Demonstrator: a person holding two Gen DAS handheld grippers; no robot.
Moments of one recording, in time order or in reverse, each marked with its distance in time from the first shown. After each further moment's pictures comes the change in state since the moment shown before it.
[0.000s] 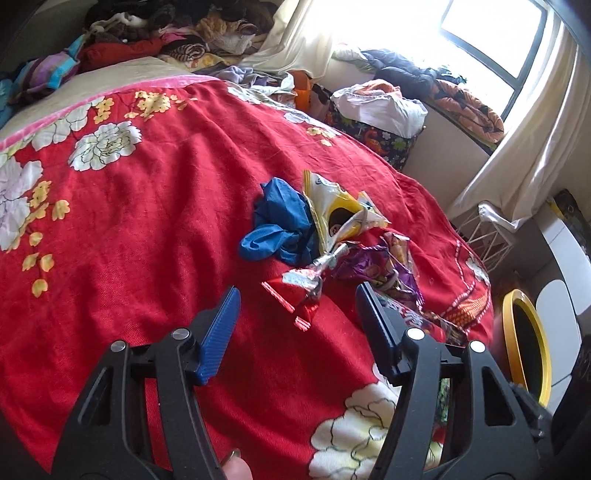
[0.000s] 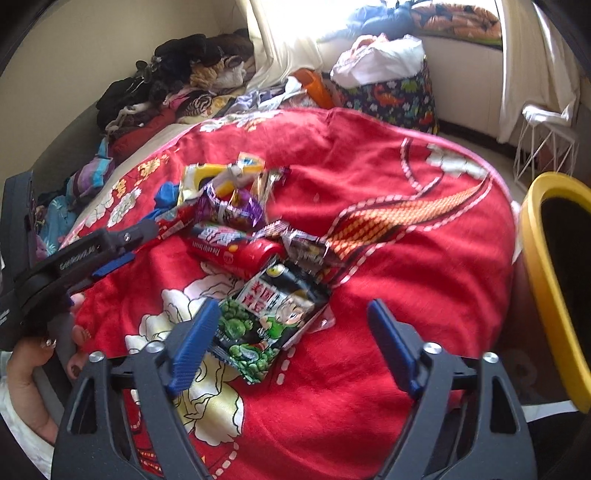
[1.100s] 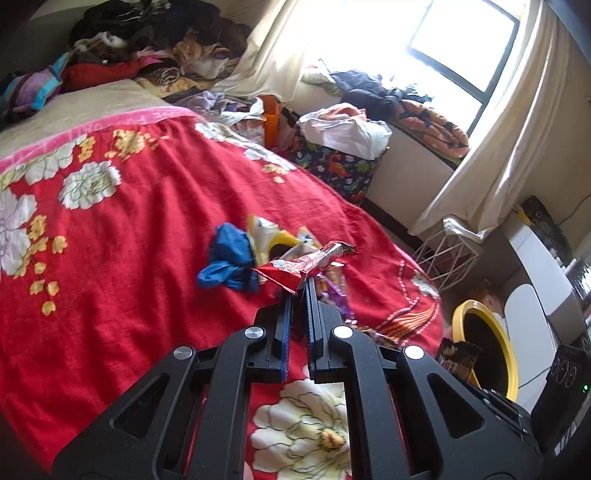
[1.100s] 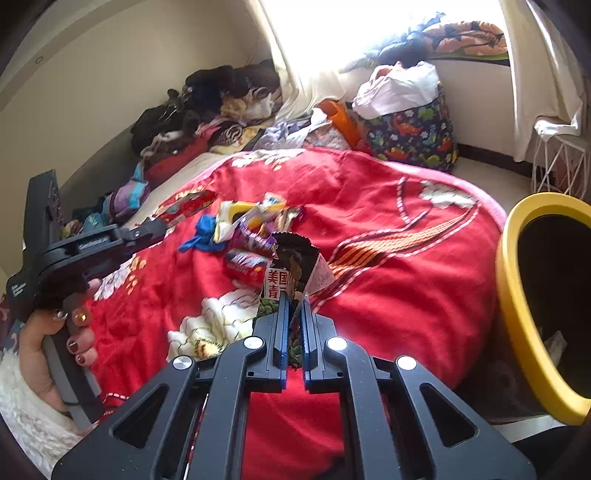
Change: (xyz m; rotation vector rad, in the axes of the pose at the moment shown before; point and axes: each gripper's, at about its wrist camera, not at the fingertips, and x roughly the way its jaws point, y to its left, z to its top) left arm -0.057 -0.035 0.012 0.041 -0.085 -0.120; right arm -0.069 -0.023 -0.003 -0.017 -0.142 0.119
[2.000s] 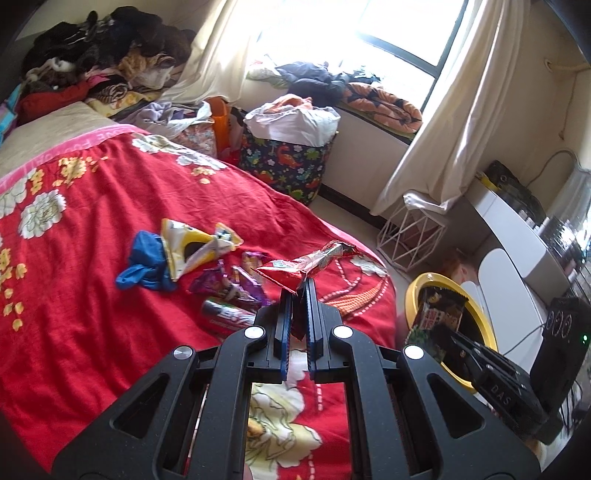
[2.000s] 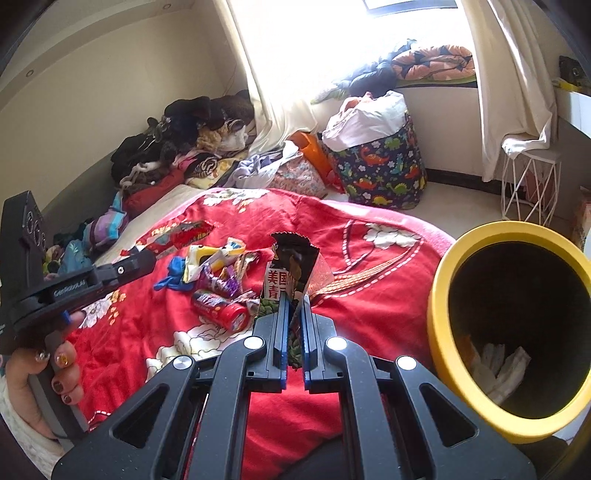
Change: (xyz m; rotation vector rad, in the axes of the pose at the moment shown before) left arm -0.002 -0.069 -0.011 0.147 0.029 -0.122; right arm -0.038 -0.030 0.017 0.024 -0.119 -0.099
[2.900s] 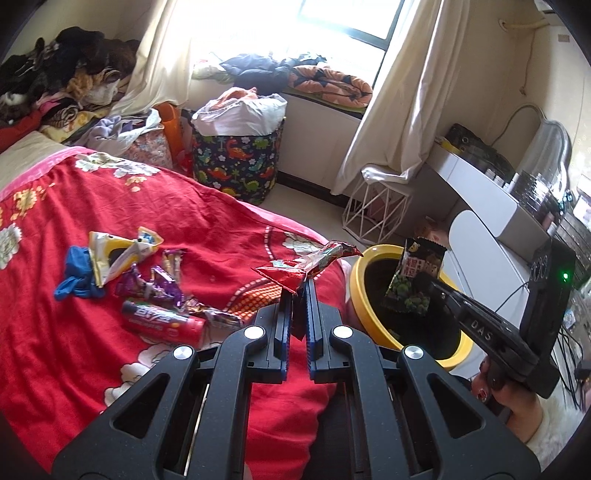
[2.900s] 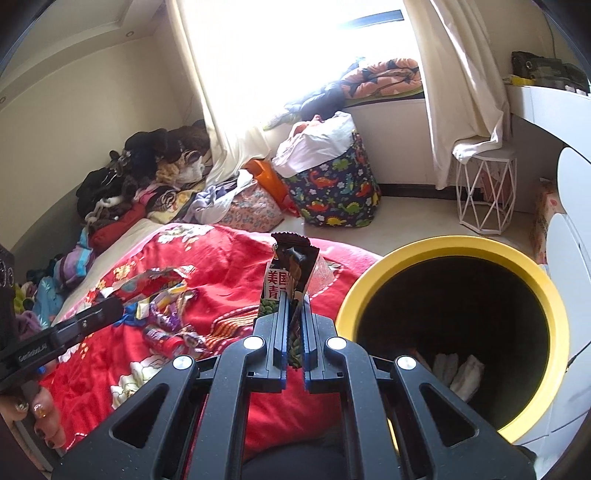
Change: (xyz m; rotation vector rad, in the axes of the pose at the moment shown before) left arm 0.013 -0.075 -0.014 0.151 0.043 -0.098; right arm -0.032 -0.065 0.010 0.089 -0.101 -0.140
